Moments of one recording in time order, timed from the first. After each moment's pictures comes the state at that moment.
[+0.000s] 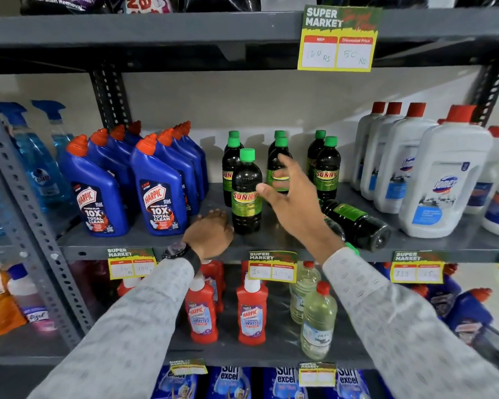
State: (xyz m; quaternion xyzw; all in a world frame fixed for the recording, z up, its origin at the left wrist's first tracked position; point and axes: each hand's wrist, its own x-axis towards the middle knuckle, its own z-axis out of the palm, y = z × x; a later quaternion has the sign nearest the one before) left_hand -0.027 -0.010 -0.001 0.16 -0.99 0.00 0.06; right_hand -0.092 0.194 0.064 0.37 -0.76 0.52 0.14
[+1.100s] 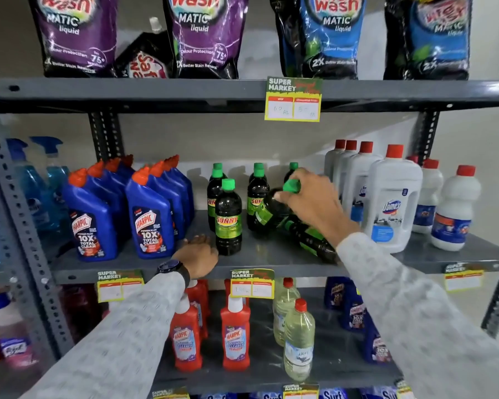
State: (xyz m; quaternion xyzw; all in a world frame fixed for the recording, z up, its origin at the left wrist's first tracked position) left_hand -0.028 0.000 -0.004 0.19 -0.98 0.00 0.05; right_hand -0.111 0.274 0.125 0.32 -0.84 0.33 0.28
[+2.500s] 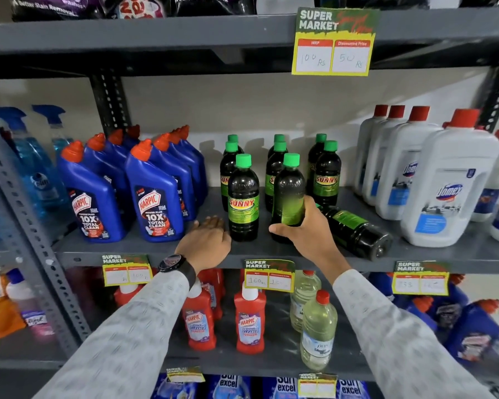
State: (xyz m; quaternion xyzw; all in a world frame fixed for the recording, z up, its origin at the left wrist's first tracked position) left_hand -0.029 -0.009 -0.014 0.18 -0.98 -0.05 0.08; right_hand -0.148 0.218 0.003 0.32 -0.77 0.55 0.06
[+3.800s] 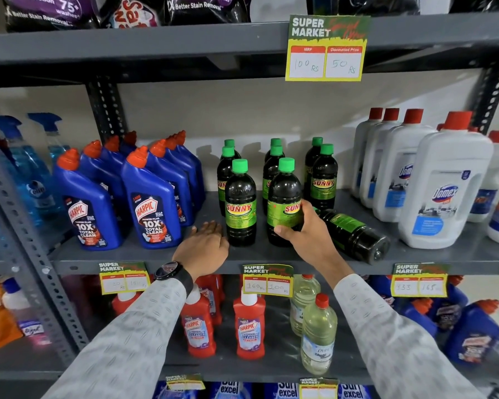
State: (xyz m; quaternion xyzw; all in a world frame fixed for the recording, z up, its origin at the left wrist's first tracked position) left_hand -0.027 -0.008 -0.011 0.18 -0.98 -0.05 0.07; right_hand -0.153 0.221 -0.001 0.32 -0.77 0.55 0.04
